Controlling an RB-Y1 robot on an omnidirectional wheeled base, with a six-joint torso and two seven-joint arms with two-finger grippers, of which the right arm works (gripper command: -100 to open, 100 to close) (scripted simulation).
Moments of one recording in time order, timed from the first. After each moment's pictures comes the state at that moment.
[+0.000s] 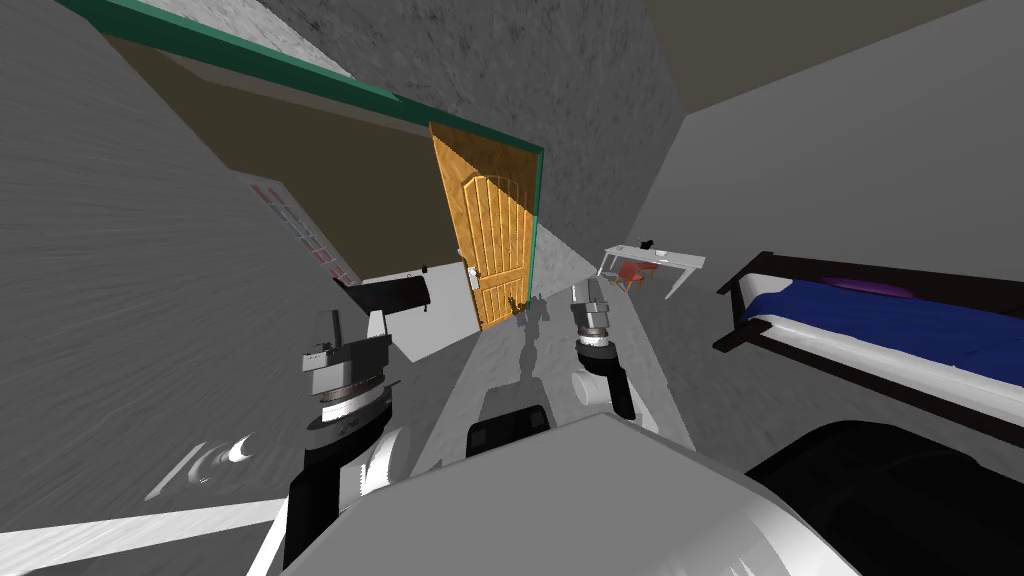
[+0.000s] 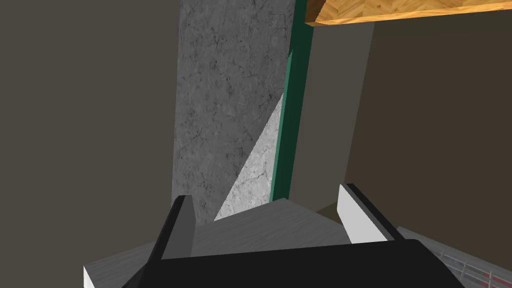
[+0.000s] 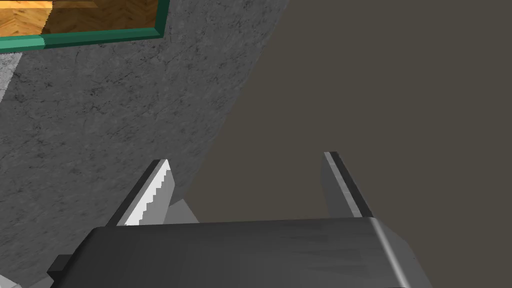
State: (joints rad) arm 0.45 -0.02 0.02 -2.22 -0.01 -0.60 0.11
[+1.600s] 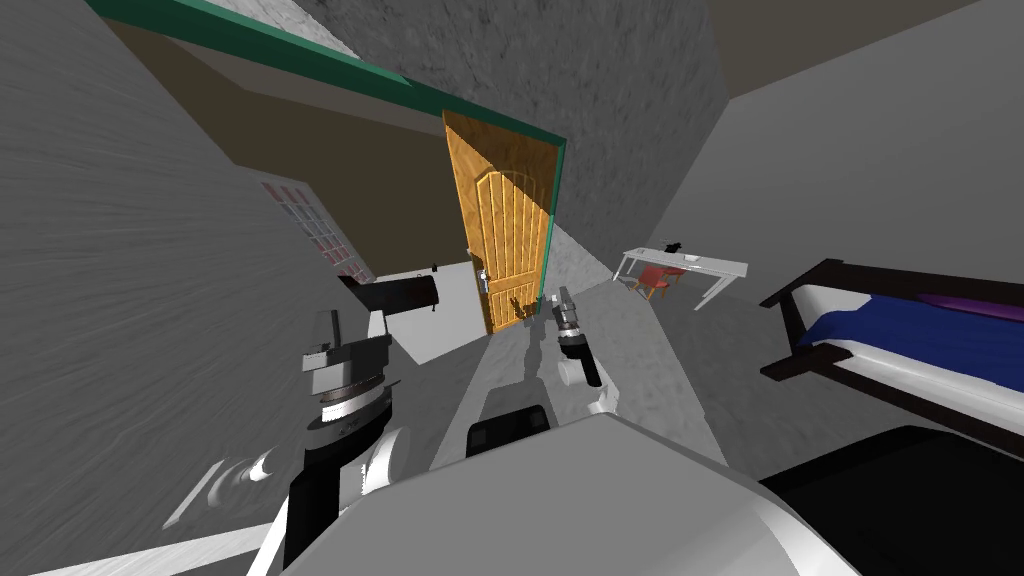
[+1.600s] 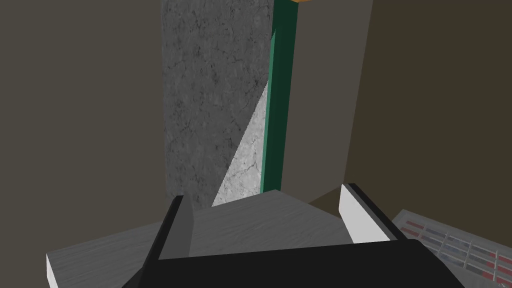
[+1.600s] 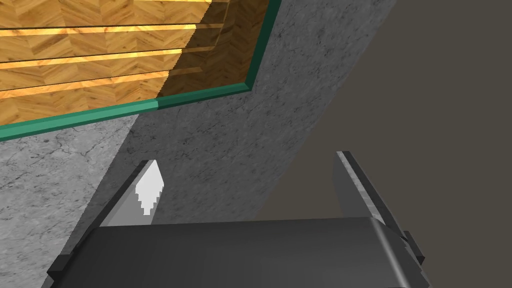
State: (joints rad) arm 0.23 -0.06 0.00 -1.85 -0.02 -0.59 0.08
